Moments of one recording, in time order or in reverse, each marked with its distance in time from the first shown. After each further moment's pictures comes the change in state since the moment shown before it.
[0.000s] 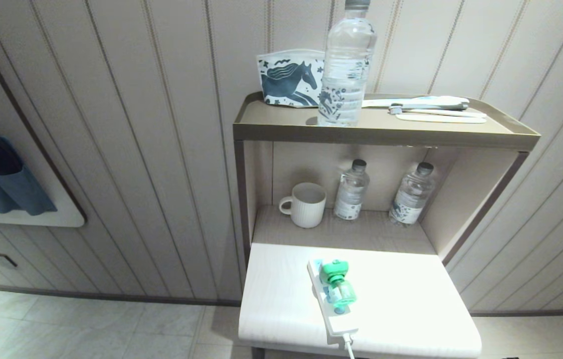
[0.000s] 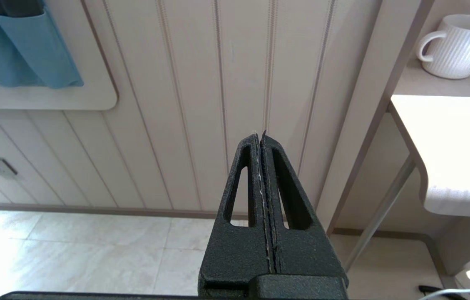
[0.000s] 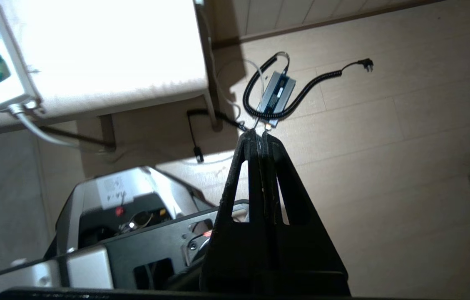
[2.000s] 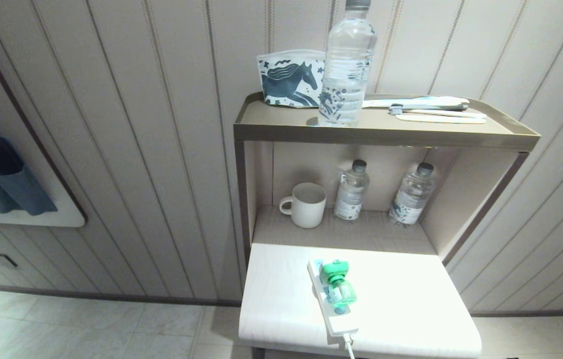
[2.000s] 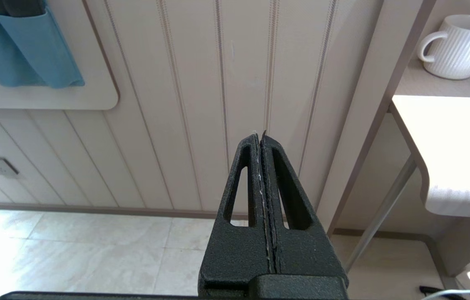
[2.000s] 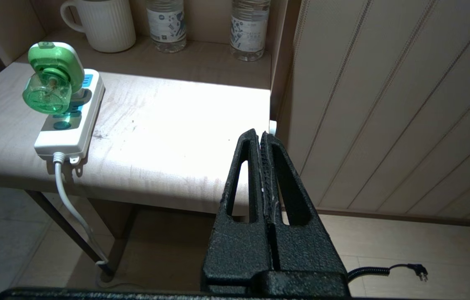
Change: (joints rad) left arm 0.000 0.000 0.000 0.000 0.000 0.000; right arm -0.245 -0.590 0.871 -0.956 0.413 -0.427
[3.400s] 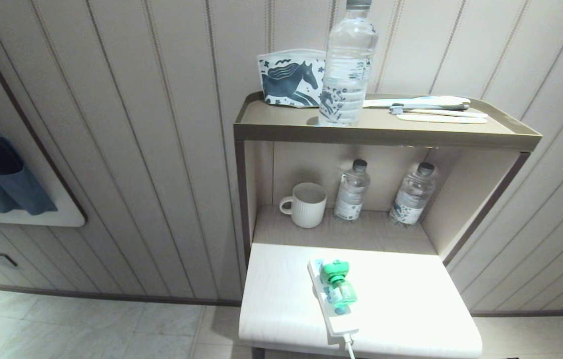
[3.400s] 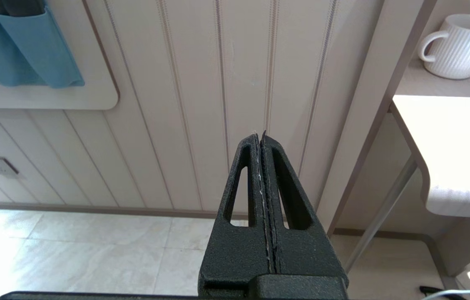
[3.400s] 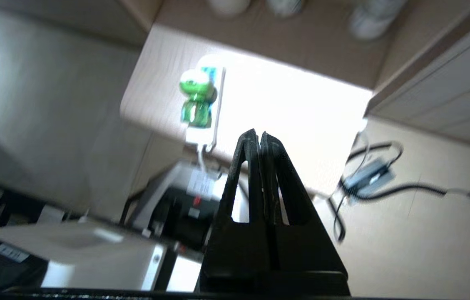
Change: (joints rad) left arm 0.000 0.000 0.000 0.000 0.000 0.000; right arm 0.165 1.287 -1.802 1.089 0.201 0.078
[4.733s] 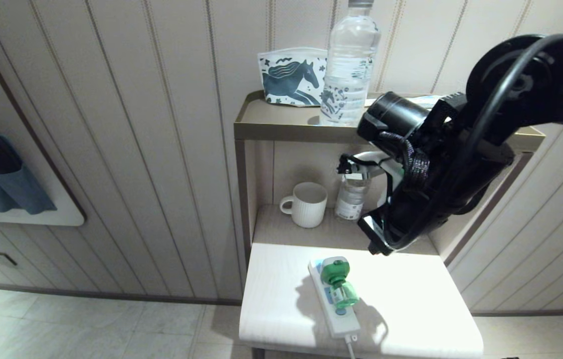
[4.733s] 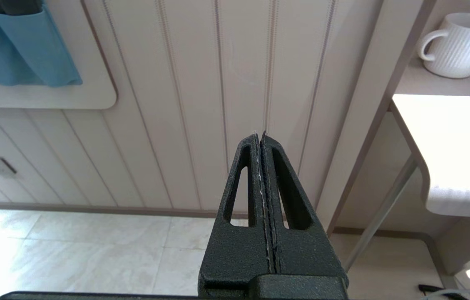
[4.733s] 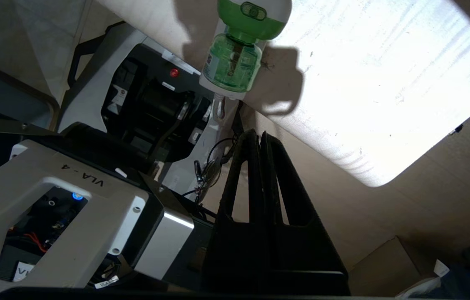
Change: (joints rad) left arm 0.000 0.000 0.000 0.000 0.000 0.000; right arm 0.440 0.643 -0.153 0.119 -0.231 0.069
